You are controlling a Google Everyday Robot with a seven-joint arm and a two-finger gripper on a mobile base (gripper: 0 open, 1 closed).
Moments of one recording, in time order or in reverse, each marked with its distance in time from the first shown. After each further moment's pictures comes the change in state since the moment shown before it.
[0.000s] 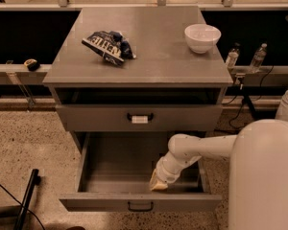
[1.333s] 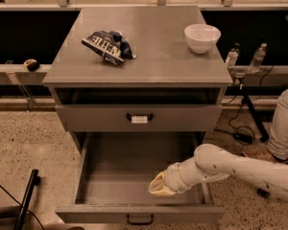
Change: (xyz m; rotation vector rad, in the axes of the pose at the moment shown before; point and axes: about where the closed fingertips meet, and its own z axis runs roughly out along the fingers) arm -0.033 0.054 -0.059 0.117 -0.303 -0.004
